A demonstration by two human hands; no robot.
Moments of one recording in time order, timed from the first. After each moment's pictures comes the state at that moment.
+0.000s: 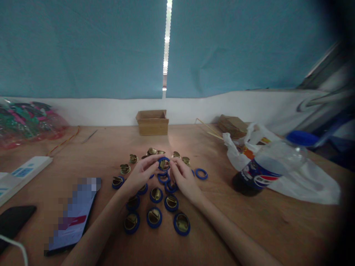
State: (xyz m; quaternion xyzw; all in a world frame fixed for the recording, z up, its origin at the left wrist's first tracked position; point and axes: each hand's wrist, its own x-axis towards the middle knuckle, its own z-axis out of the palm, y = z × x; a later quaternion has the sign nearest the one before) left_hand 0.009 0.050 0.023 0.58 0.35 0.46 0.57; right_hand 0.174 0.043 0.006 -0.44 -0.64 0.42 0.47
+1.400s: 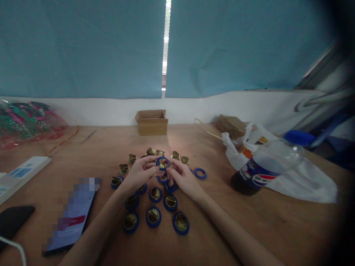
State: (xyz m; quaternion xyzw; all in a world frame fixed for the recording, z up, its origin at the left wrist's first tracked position) left_hand 0.010 0.054 0.019 0.50 0.36 0.45 0.65; right_hand 0.179 0.047 0.005 -0.41 -0.64 0.48 0.43
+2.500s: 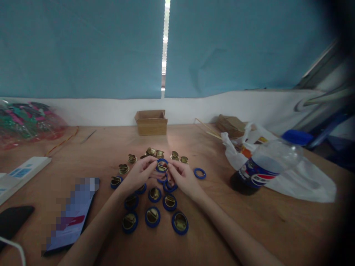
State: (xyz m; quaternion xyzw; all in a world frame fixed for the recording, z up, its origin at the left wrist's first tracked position) left_hand 0.007 0.056 0.011 0.56 0.37 0.42 0.61; right_hand 0.182 0.047 0.001 -0.42 -0.67 0.44 0.43
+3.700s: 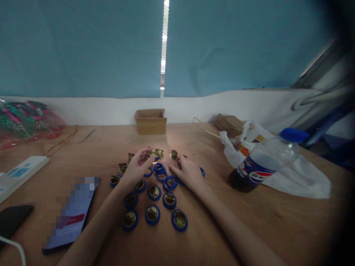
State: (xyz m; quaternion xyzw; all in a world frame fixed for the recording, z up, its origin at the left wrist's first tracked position) left_hand 0.007 0.059 0.018 0.53 0.41 0.52 0.53; right_hand 0.207 0.067 -0.011 -0.66 -0.74 0.02 0.16
